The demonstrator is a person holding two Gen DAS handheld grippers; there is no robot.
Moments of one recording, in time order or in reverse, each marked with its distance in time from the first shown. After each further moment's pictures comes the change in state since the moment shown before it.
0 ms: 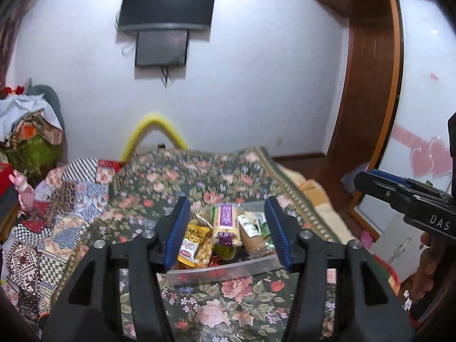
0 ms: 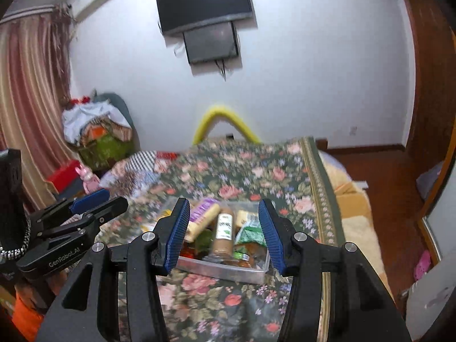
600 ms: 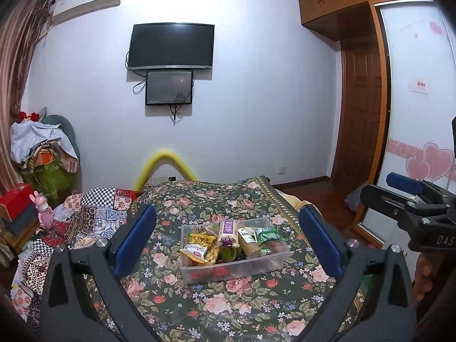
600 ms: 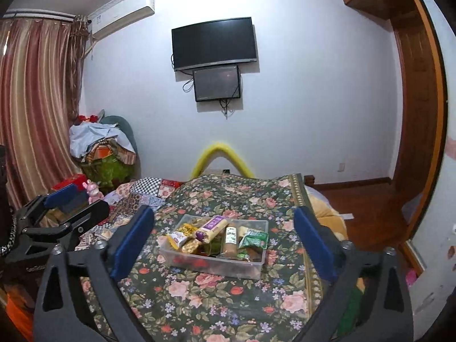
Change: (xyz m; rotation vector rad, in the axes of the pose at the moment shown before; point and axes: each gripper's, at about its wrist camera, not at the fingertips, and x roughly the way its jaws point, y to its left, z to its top) left arm -0.092 -0.020 -0.013 0.046 -0.153 0.043; right arm -0.075 0.038 -0.018 -0.070 -0.162 -0.074
